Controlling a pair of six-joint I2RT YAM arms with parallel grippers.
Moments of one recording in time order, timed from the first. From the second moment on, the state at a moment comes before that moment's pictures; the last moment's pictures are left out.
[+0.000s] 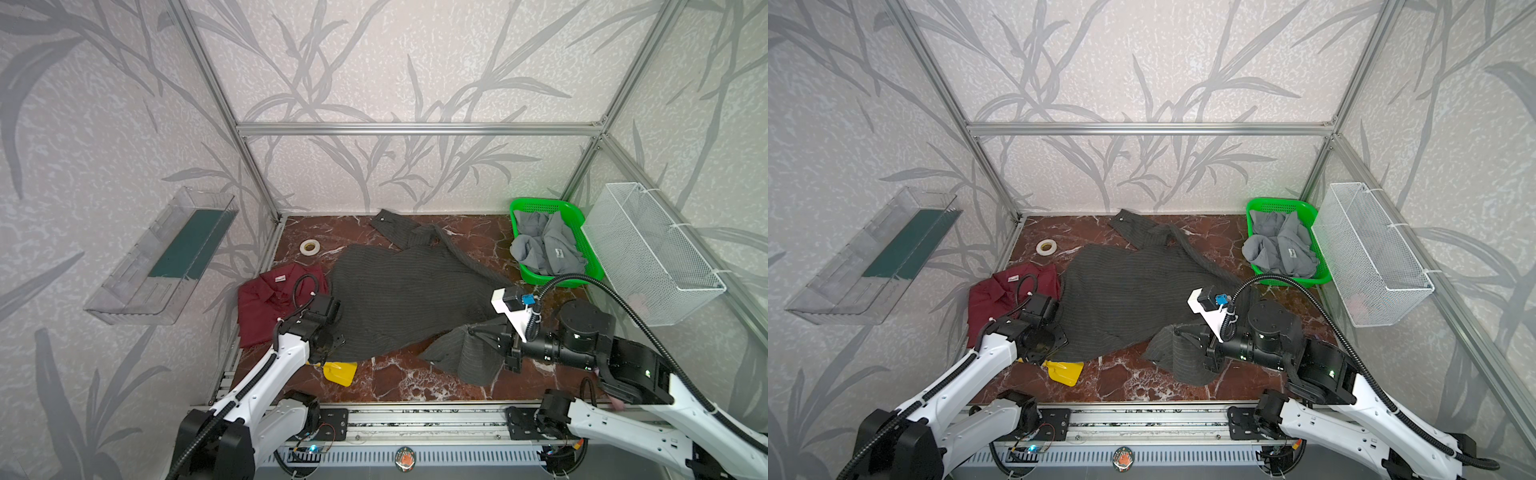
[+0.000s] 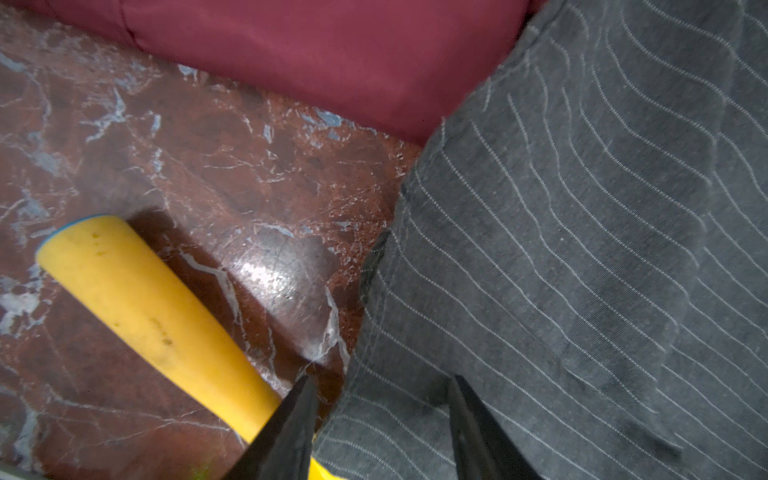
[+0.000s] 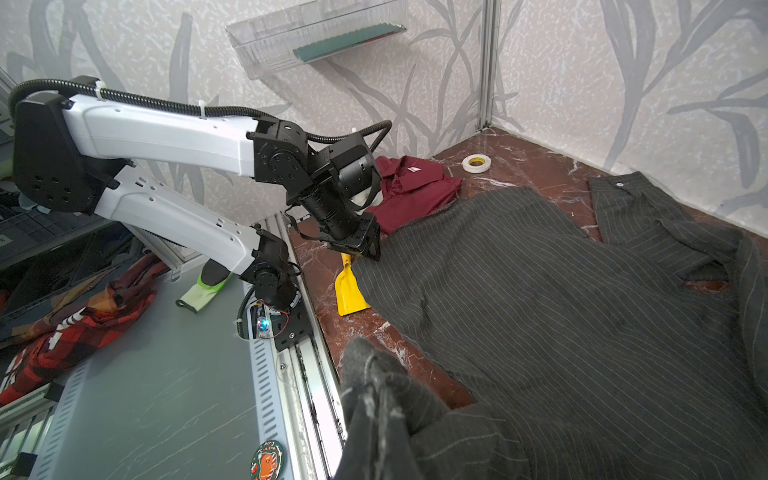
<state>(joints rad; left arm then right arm) -0.26 1.03 0.57 -0.84 -0.12 -0.87 0.99 0.67 1.00 -0.64 -0.20 0.16</state>
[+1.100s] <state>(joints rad) -0.22 1.06 0.92 -1.07 -0.11 -0.75 0.99 0.56 1.22 -0.95 -0.13 0.12</state>
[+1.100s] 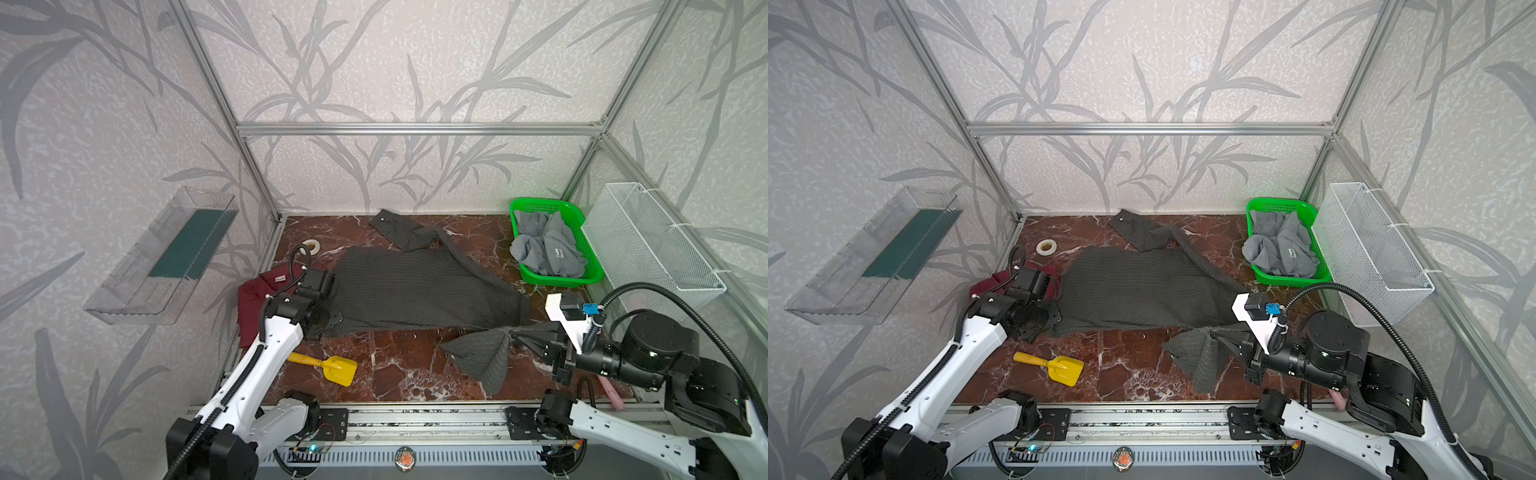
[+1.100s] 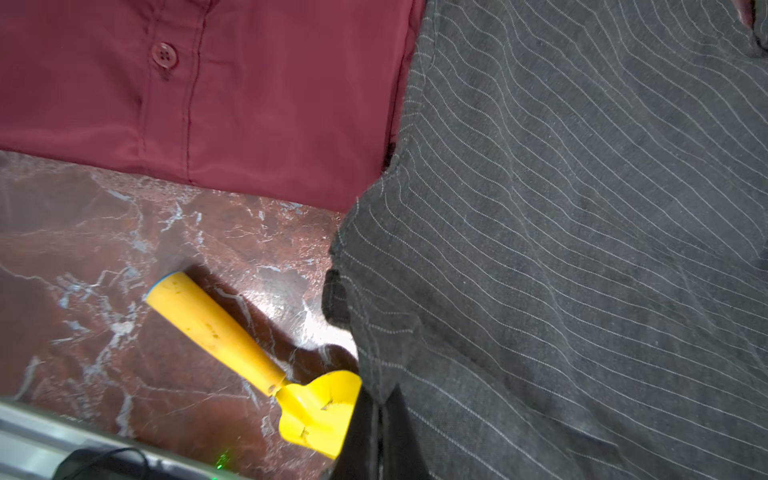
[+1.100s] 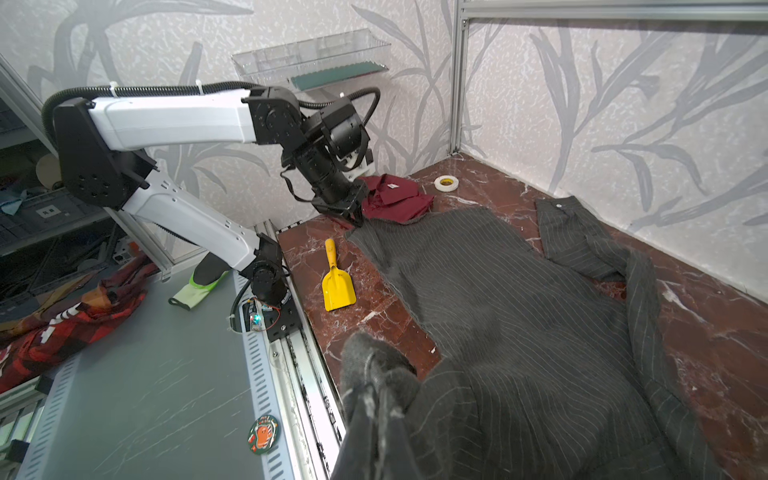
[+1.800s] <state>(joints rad) -0.20 1.25 0.95 -1.10 -0.01 -0.70 0.54 0.81 1.20 -0.97 -0.10 0.27</state>
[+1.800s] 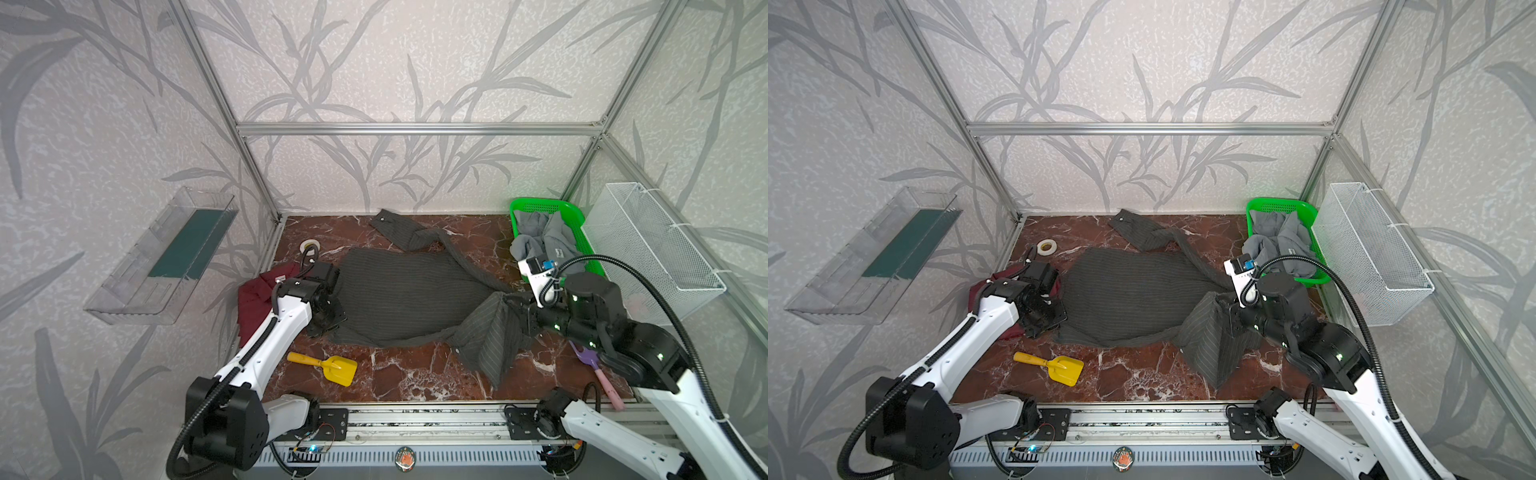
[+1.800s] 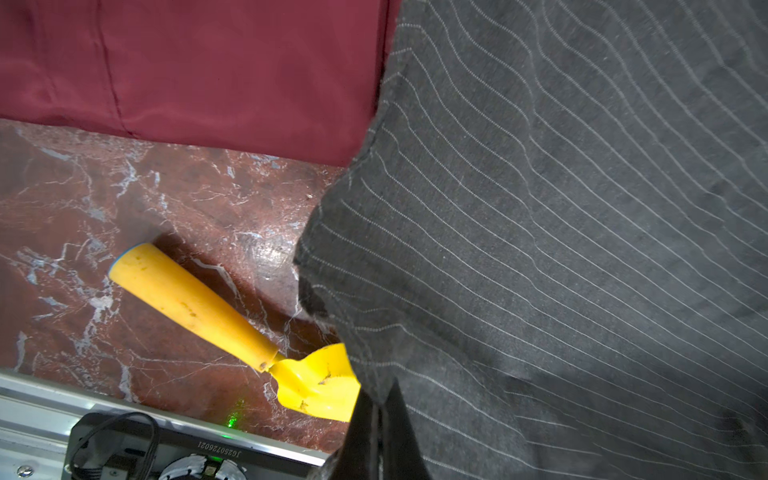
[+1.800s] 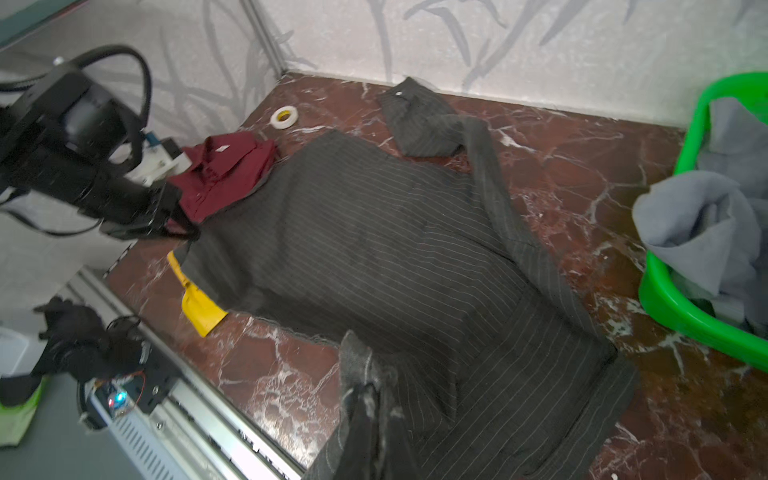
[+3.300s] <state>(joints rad) -0.10 1.53 1.08 -1.05 0.02 -0.66 0.14 1.35 1.07 -0.71 -0.15 0.53</state>
